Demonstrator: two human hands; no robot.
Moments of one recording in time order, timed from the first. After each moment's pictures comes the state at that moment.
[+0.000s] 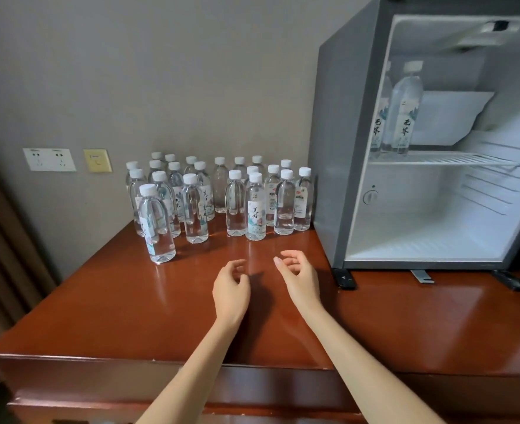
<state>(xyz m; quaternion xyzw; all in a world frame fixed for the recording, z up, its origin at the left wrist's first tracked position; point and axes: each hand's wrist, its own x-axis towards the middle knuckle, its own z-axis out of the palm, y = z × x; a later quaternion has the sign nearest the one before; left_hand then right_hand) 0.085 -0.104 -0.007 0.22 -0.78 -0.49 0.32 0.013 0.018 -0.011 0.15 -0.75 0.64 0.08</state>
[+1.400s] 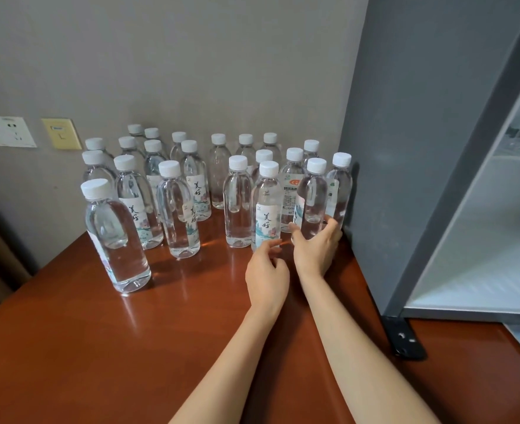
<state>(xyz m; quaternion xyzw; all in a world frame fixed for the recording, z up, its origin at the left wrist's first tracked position) -0.064 -0.115 -0.010 0.20 -0.78 -0.51 0.30 -0.153 -0.070 -0.010 -0.02 -0.78 0.58 0.24</state>
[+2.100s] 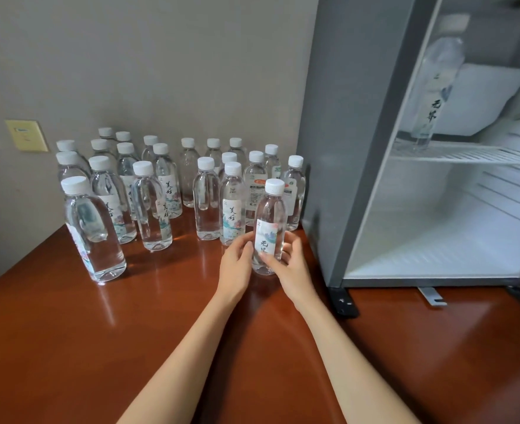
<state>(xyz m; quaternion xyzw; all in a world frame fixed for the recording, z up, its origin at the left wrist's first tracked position) -0.043 -0.112 -0.008 0.05 -0.74 -0.62 0.26 -0.085 0.004 -0.021 0.19 -0.67 0.72 0.00</state>
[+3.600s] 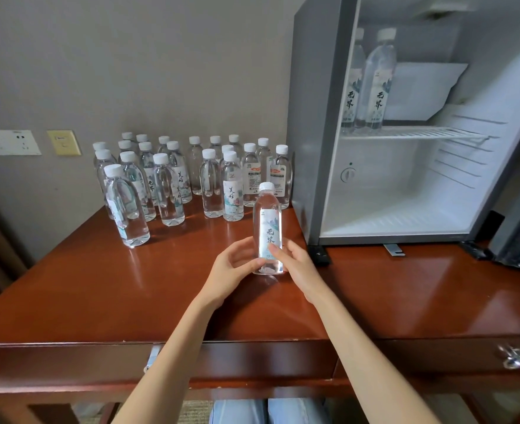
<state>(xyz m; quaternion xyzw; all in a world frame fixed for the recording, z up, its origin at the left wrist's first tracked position) 0.082 -0.084 -0.005 -0.01 -0.71 -0.69 0.15 0.014 0.072 -0.009 0.21 -0.68 0.70 -0.12</state>
